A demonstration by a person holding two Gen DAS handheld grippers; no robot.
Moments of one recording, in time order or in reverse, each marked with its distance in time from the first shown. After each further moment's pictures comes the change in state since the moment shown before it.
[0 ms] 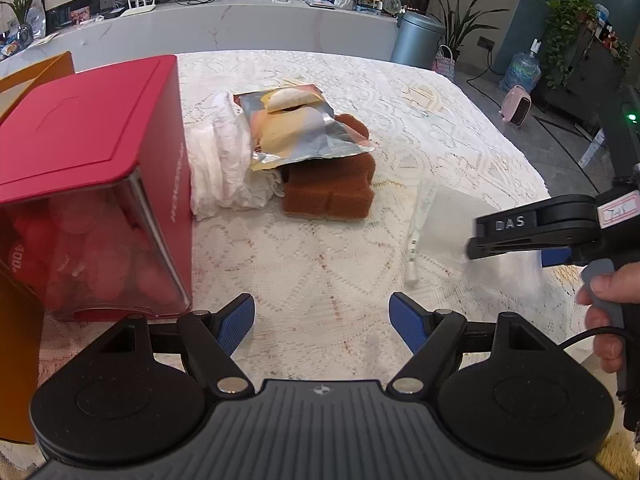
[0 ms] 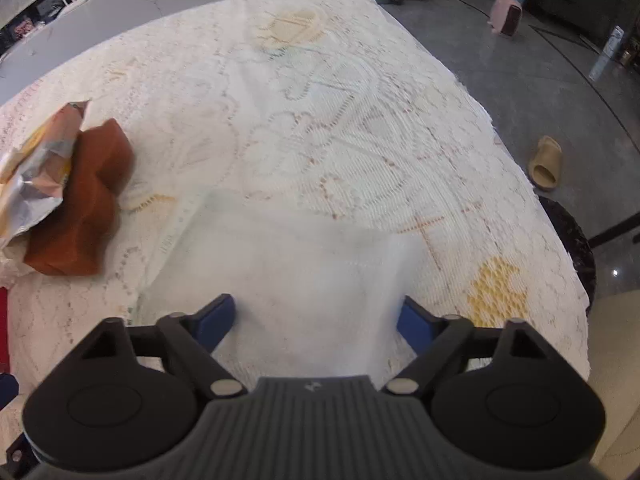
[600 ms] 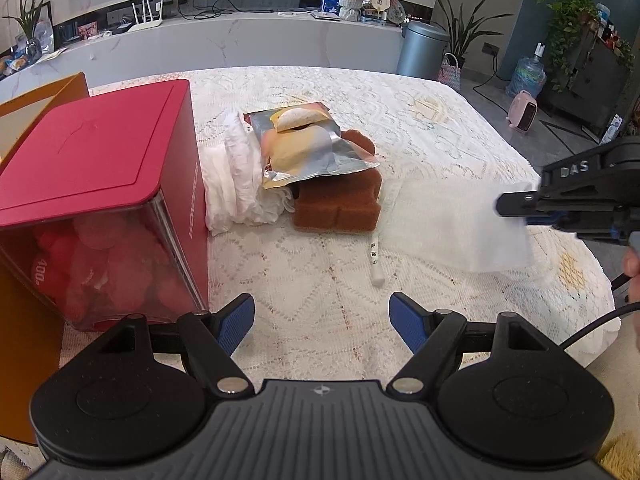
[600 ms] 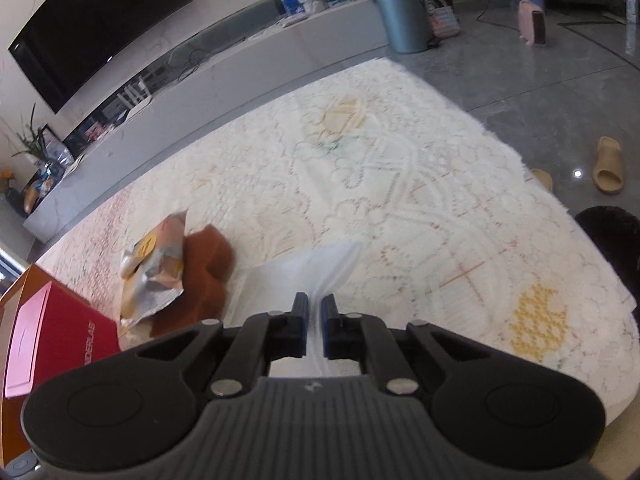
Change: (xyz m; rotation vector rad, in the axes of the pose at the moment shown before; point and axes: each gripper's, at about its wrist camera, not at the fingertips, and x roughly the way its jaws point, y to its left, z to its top) left arm -0.009 -0.002 0.002 0.019 -0.035 0.037; right arm -0.041 -0.025 0.002 0.166 -0.172 0.358
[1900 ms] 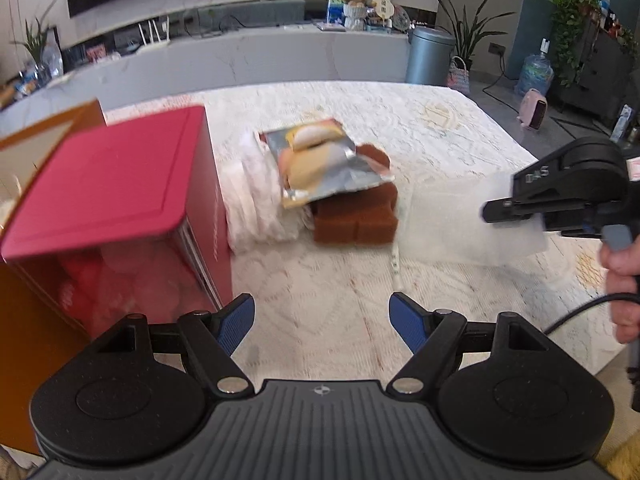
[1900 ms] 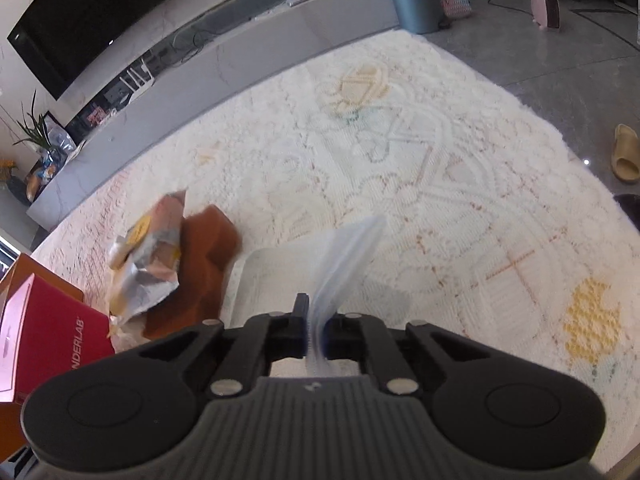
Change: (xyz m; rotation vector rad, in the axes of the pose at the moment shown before) left arm -0.009 -0.002 0.005 0.047 -0.044 0.076; right arm 0.026 0.009 0.000 -0.016 0.002 -0.031
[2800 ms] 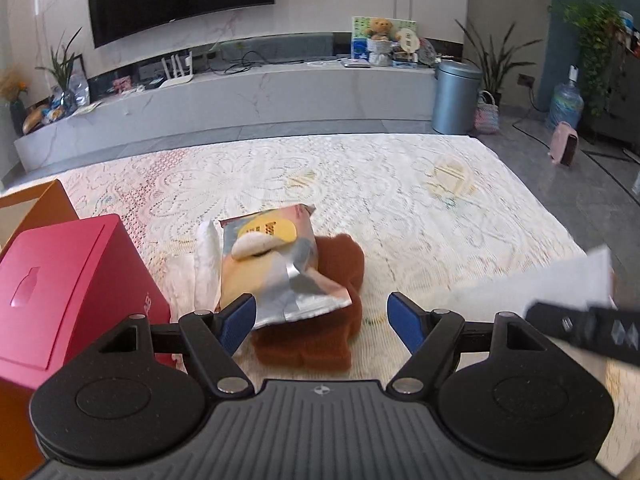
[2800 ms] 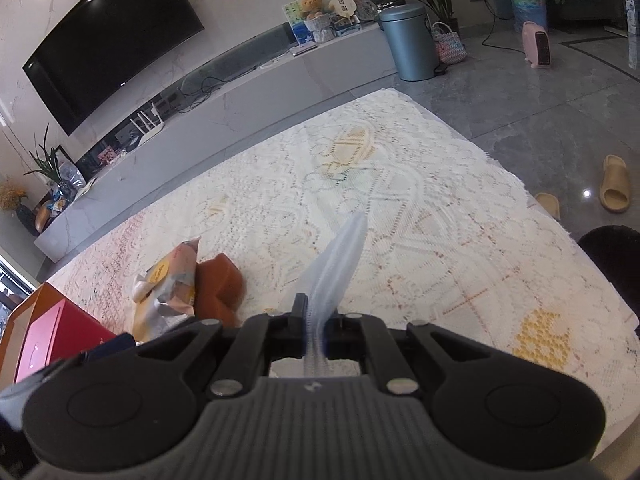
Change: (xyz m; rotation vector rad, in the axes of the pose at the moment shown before) left arm 0.046 -0.053 0.067 -0.043 -0.096 0.108; right arm -0.040 -0.013 0.000 0.004 -0.122 0.034
